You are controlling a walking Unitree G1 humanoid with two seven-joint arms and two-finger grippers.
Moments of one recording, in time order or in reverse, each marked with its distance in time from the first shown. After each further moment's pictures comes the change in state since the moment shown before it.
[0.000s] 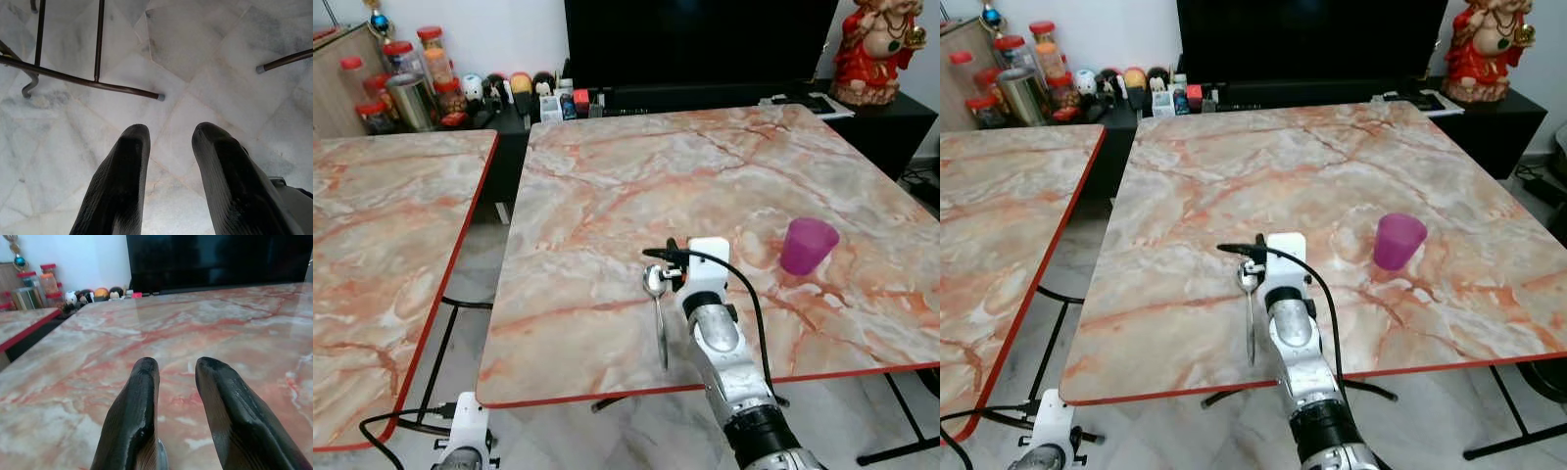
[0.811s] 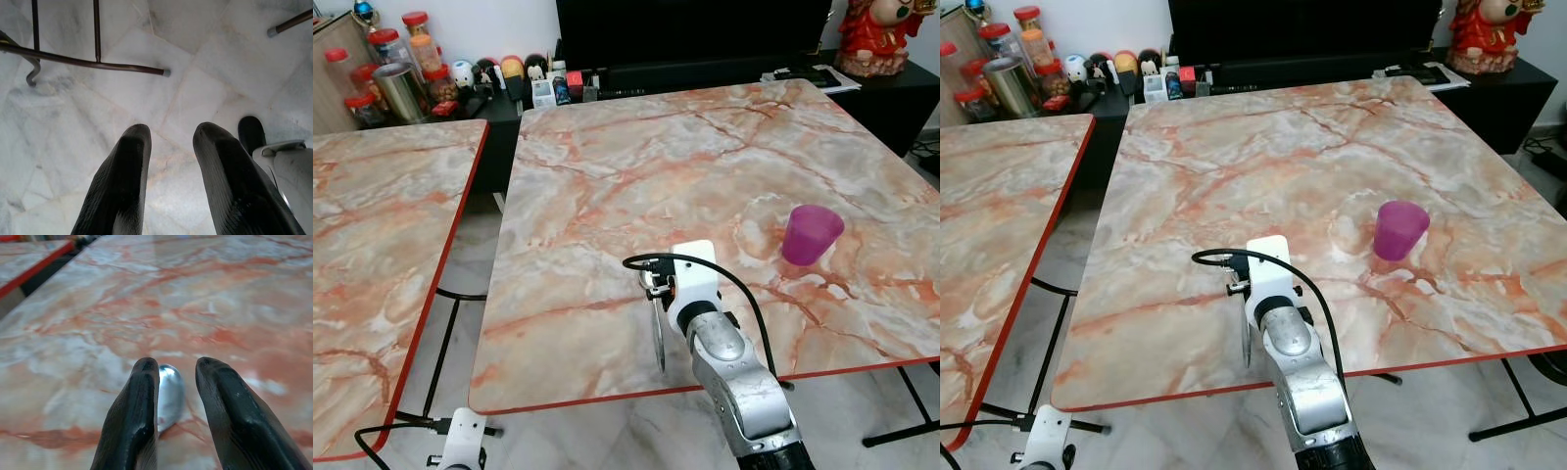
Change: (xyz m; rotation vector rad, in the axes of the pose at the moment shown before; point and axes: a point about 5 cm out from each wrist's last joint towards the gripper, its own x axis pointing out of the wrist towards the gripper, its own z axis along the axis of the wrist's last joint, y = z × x) left arm -0.006 0.007 -0.023 0.043 0.050 -0.020; right arm -0.035 0.014 0.015 -0.055 0.208 0.101
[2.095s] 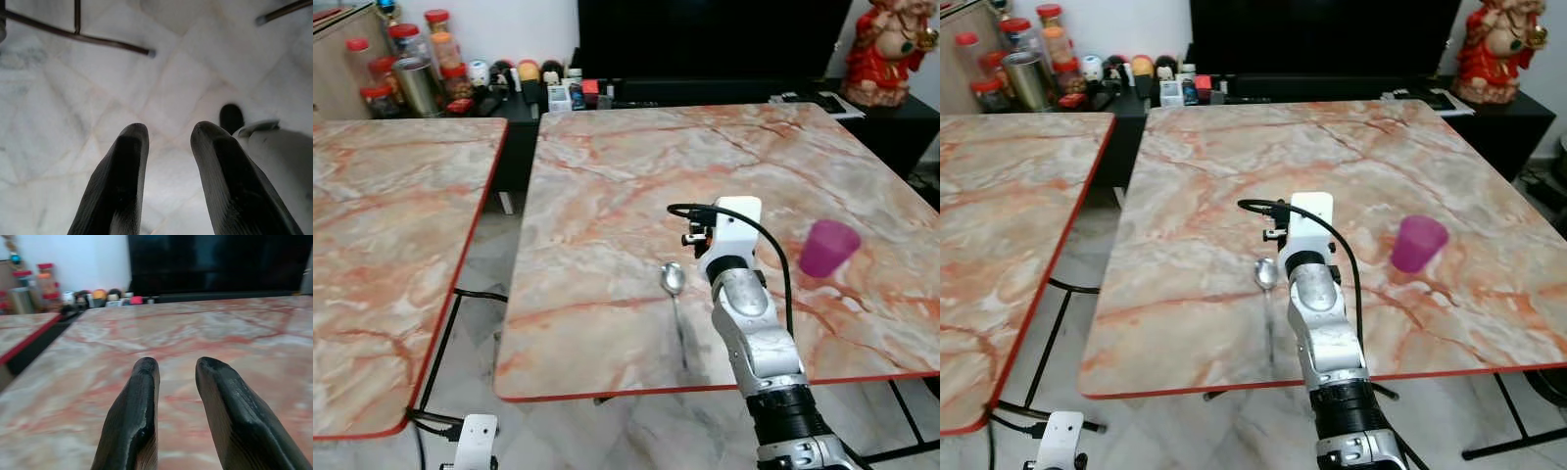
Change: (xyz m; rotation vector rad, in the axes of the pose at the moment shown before) left arm -0.002 -0.016 -0.010 -0.035 0.073 -0.025; right arm 0.034 -0.037 0.035 0.061 -0.224 -0.129
